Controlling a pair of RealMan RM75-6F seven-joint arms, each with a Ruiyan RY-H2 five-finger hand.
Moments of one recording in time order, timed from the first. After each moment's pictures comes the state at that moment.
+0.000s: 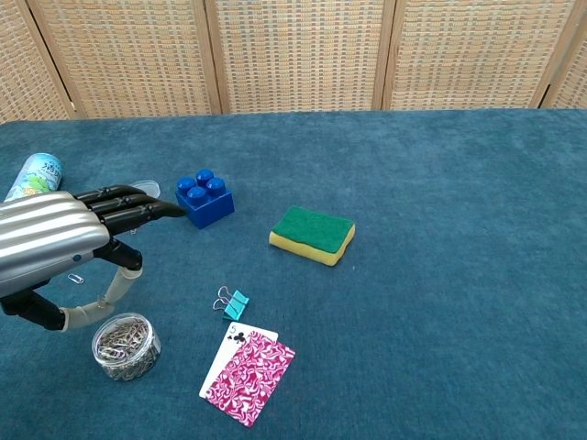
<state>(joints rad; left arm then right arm) -0.50 -1.40 0.08 -1.58 1.69 1.12 0.43 0.06 -1.03 0.14 -1.64 -1.42 1.51 0.10</state>
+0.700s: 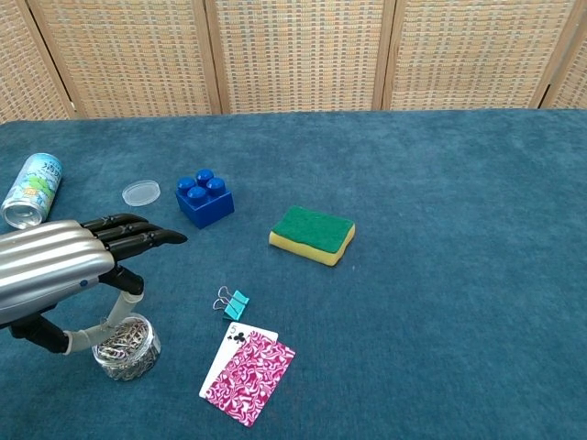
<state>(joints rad) -0.50 -1.45 0.10 -1.50 1.69 1.09 0.36 0.05 -1.03 0.14 -1.64 -1.42 1.51 0.11</state>
